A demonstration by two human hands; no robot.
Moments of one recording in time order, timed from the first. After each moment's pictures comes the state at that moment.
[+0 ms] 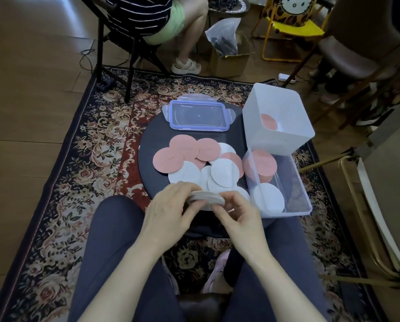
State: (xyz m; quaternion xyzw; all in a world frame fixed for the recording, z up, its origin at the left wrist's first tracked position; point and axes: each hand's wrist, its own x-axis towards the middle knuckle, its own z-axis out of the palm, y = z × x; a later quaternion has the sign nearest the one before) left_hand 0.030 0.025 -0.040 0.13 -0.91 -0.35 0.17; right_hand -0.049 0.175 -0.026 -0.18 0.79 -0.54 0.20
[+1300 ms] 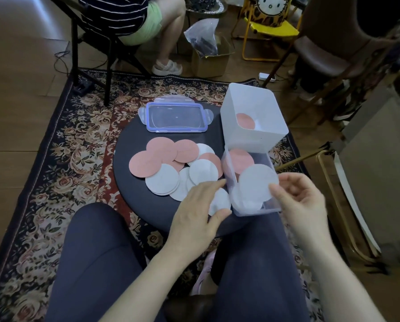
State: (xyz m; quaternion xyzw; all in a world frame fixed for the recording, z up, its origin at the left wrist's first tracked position) left_hand -0.007 0.095 -0.031 0.09 -0.86 -0.48 0.15; right_hand -0.114 0.257 0.030 -0.08 0.79 -0.60 0.07
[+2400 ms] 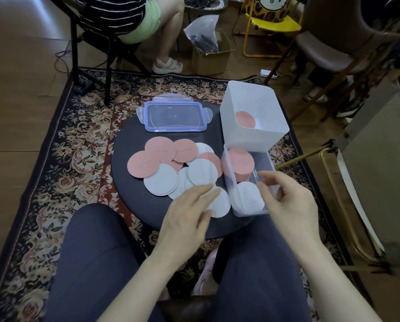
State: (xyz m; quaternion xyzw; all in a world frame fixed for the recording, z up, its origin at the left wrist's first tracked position) left_hand 0.000 0.083 -0.056 0.07 -0.91 -0.37 0.20; right_hand -0.110 0.246 0.028 -0.17 0.93 -0.33 -0.02
